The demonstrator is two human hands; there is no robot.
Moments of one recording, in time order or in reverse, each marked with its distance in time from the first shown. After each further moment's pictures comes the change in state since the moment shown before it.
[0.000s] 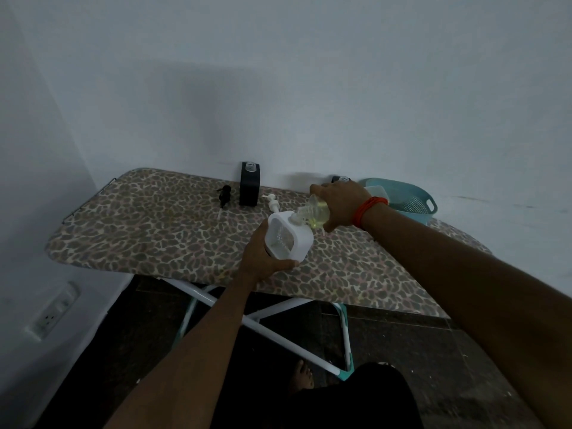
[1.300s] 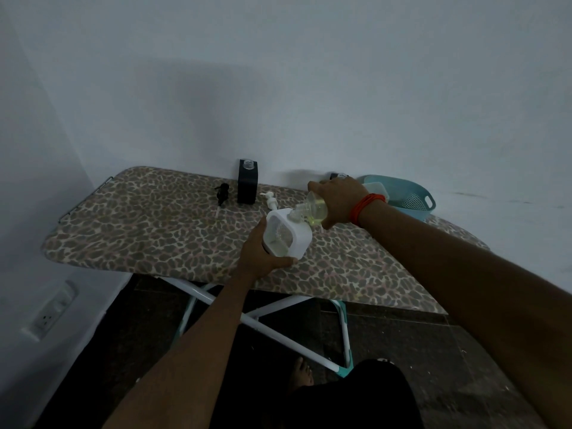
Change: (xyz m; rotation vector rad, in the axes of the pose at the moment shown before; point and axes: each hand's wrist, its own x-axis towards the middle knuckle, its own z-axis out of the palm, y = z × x) left_hand 0.003 -0.006 0.000 0.007 0.024 0.017; right_hand -0.001 -0.003 -0.002 -0.021 -0.002 0.005
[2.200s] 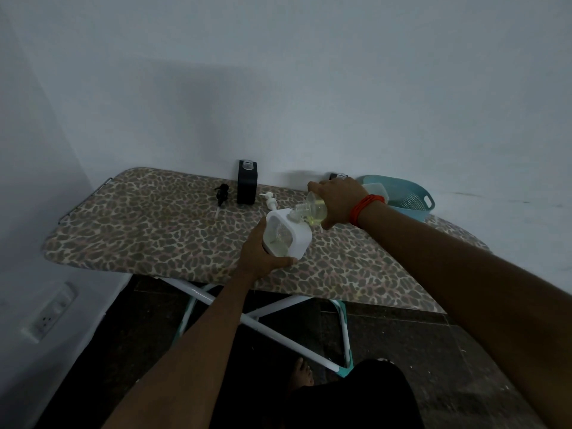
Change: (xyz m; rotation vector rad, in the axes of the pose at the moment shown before) left_hand -0.004 0.008 -0.002 0.024 -0.008 -0.059; right_hand -0.001 0.000 0.001 -0.007 0.013 0.014
